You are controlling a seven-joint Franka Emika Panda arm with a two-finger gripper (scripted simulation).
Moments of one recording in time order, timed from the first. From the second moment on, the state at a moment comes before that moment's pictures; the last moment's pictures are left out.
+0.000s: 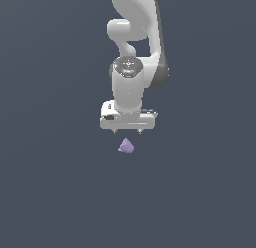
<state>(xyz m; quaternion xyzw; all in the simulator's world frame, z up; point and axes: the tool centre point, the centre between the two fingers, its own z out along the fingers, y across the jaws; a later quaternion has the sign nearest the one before) 0.007 -0.003 0.160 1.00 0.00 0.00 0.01</state>
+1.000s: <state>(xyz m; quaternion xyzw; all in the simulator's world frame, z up) 0.005 0.019 0.154 1.00 0.01 0.00 0.00</state>
